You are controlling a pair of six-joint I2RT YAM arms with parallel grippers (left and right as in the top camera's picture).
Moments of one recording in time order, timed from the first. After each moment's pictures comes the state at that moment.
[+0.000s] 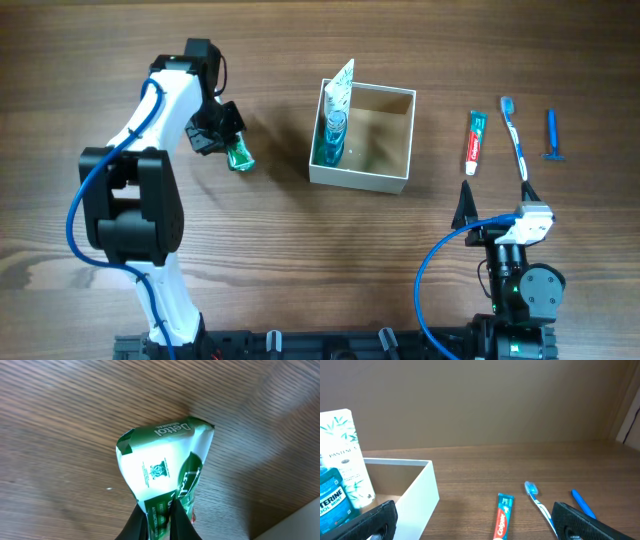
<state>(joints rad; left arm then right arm) -0.08 2.09 1.59 -1.10 0.11 -0.50 -0.09 0.02 0.01 0.00 -0.08 0.04</state>
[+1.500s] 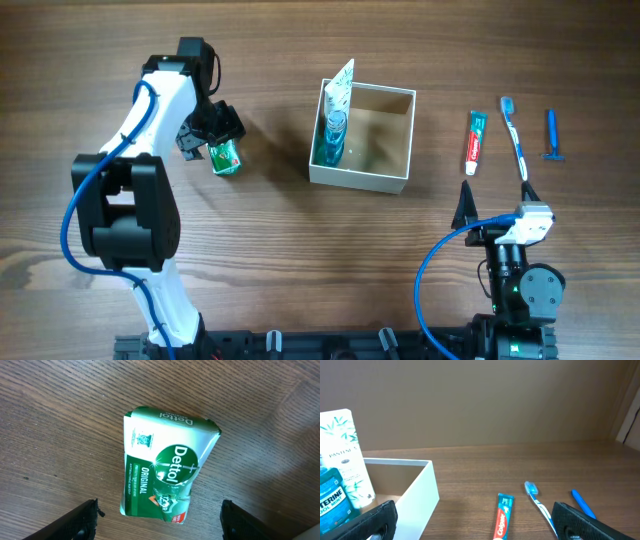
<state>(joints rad) -0.07 2.06 1.58 -1.10 0.02 -0.52 -0.09 0.02 0.01 0.00 -0.08 0.04</state>
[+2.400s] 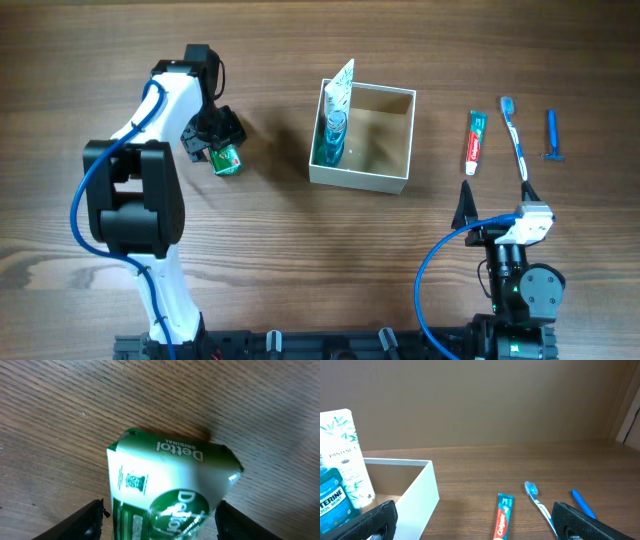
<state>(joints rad) -0.07 2.14 1.58 -1.05 0.02 -0.51 -0.09 0.02 0.01 0.00 -0.08 0.04</state>
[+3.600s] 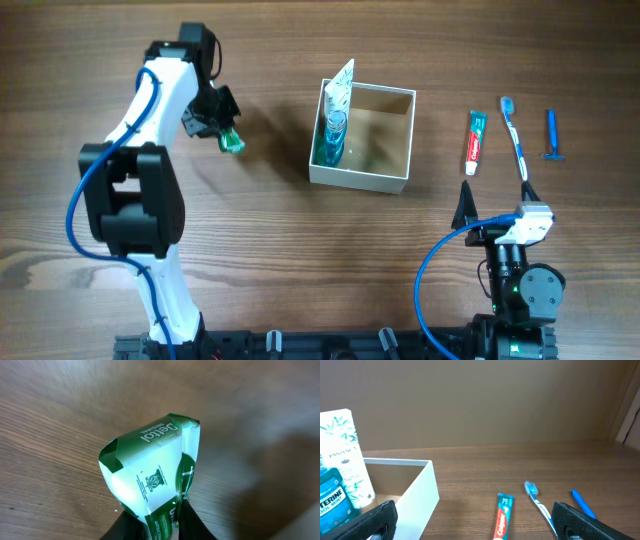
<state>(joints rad) -0.07 2.13 1.73 -1.12 0.06 -0.49 -0.09 0.02 0.01 0.00 -0.08 0.04</state>
